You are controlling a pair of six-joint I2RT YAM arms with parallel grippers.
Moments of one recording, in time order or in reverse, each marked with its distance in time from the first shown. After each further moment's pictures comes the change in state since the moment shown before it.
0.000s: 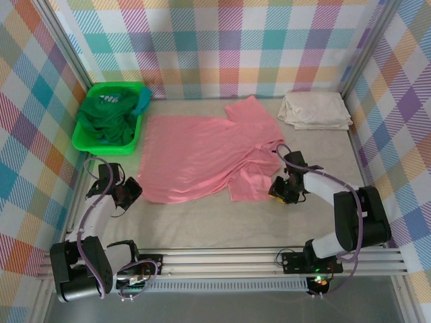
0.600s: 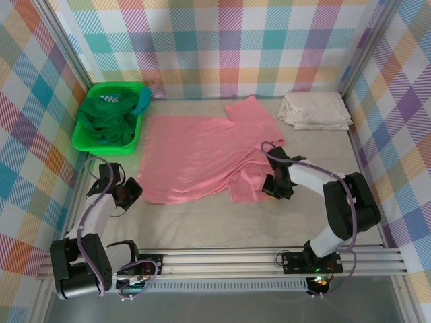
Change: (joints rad) left arm 0.000 0.021 0.000 0.007 0.000 0.000; right arm 0.158 0.118 0.149 -0.096 0.165 0.087
